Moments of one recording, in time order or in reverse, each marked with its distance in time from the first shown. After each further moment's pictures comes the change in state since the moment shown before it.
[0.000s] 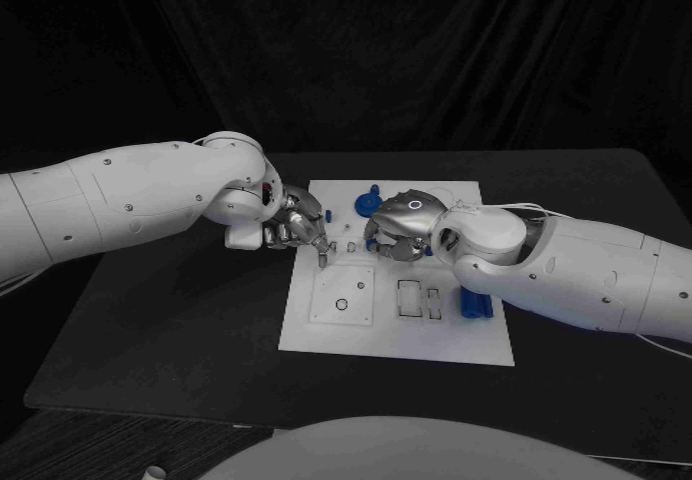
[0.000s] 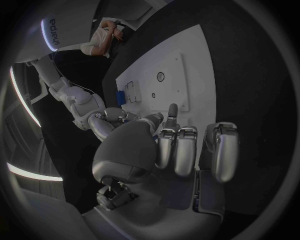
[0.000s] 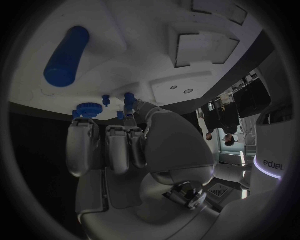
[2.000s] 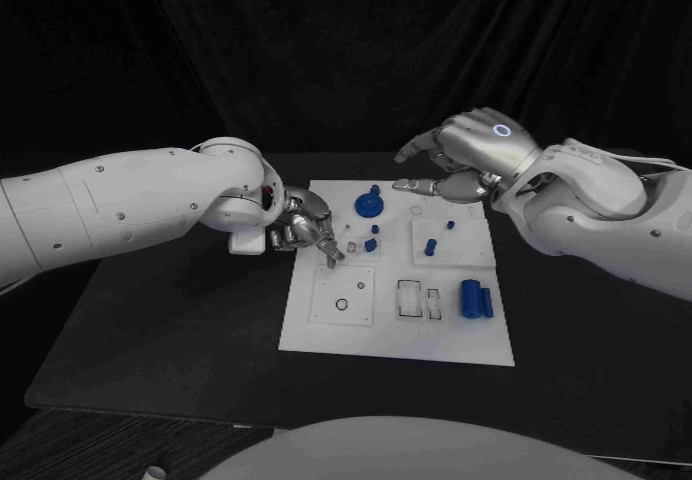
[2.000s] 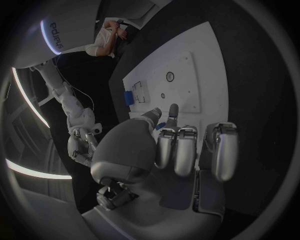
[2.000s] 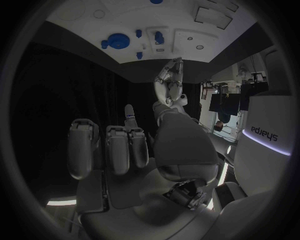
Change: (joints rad) left arm -0.003 -0.031 0.000 0.062 -0.028 -0.058 0.085; left_hand -0.004 -0.044 -0.036 -0.017 -0.091 0.000 0.007 -0.004 -0.006 -0.001 0.006 0.000 0.000 0.004 0.004 0.000 0.000 0.000 -0.004 0.003 0.000 0.000; right arm 0.180 -0.254 -0.001 0.184 0.131 -0.332 0.127; right_hand -0.191 -0.057 -0.227 0.213 -0.164 -0.127 -0.003 0.057 -0.035 0.000 0.000 0.011 0.000 0.001 0.005 0.016 0.000 0.000 0.000 0.004 0.042 0.000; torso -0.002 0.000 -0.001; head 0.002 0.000
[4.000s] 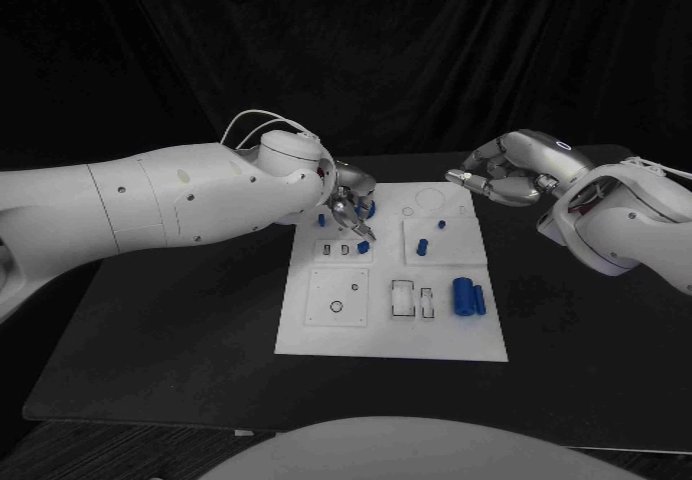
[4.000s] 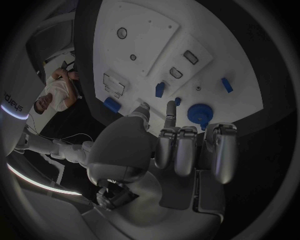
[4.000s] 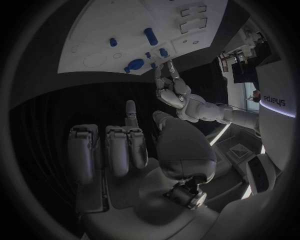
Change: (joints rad) left arm 0.005 0.222 0.000 -0.122 -0.662 -0.178 0.204; left_hand -0.037 -0.076 -0.171 0.088 -0.110 0.020 -0.027 0.123 0.154 -0.001 -0.011 0.000 0.000 -0.004 -0.004 0.000 0.000 0.000 0.000 0.000 0.016 0.001; right arm -0.044 -0.164 -0.002 0.011 0.325 0.085 -0.033; right_hand -0.144 0.082 0.017 0.002 0.090 0.036 0.001 0.176 0.125 0.000 0.007 0.000 0.000 0.000 0.000 0.023 0.000 -0.016 0.000 0.000 0.125 0.000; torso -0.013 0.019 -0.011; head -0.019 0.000
